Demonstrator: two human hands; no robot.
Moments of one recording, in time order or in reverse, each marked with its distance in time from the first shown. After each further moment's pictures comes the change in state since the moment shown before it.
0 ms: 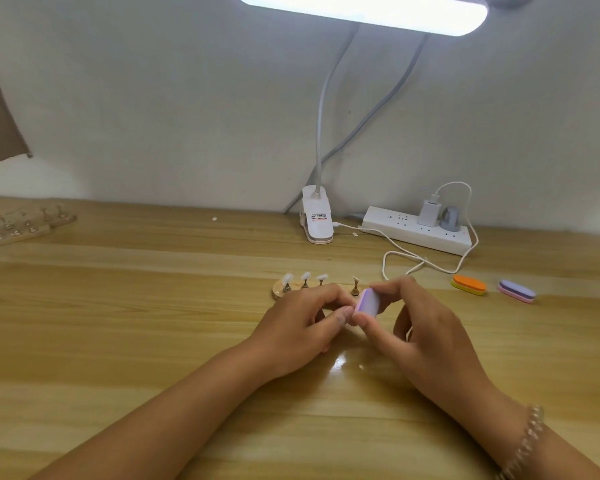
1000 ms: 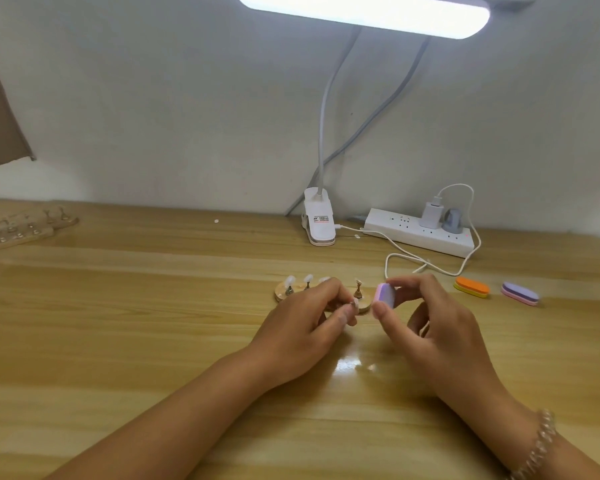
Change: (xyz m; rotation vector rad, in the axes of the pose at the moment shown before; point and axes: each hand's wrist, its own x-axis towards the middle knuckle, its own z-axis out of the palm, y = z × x) left_hand -0.002 0.005 0.001 0.050 0.047 0.008; right_hand 0.002 0.006 0.000 0.070 0.079 0.084
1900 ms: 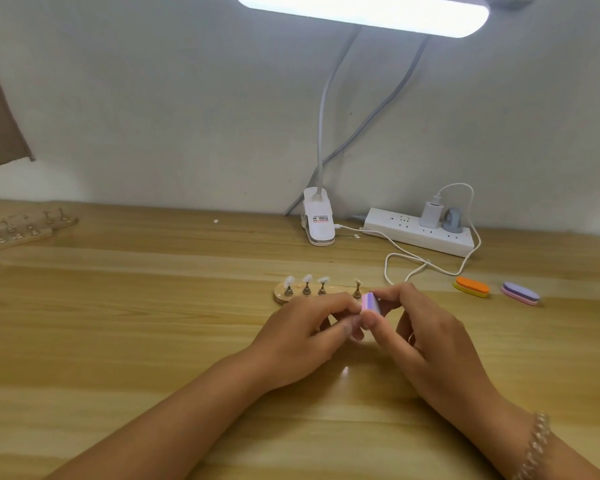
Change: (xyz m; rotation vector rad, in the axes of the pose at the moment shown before) left_hand 0.000 0.000 0.002 -0.014 -0.071 0.065; right_hand -0.002 -0.004 0.001 -0.061 -0.093 -0.106
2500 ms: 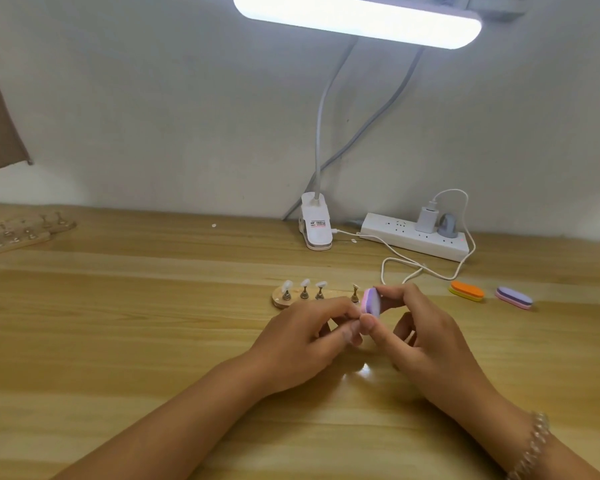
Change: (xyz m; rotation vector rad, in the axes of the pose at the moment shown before) left_hand 0.000 0.001 0.000 0.000 -0.008 0.004; right_hand 0.002 0.003 -0.002 0.163 -0.040 0.107
